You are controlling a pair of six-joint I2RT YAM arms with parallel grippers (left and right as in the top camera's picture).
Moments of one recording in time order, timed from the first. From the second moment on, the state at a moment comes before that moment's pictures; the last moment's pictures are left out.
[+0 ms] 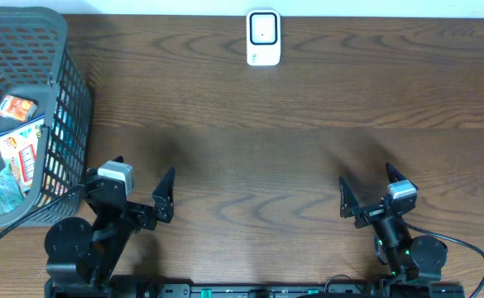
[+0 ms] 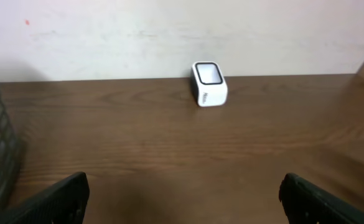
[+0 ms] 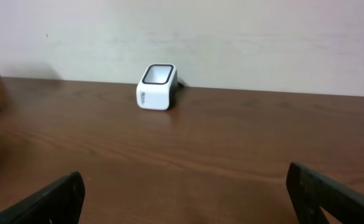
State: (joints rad) left arm -0.03 0.34 0.63 -0.55 0.29 -0.07; right arm -0.08 0.01 0.01 -0.04 -0.38 0.04
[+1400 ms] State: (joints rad) left arm 0.05 1.17 1.84 -1.04 -0.31 -0.25; right arm -0.08 0.01 0.01 -0.04 -0.38 0.04
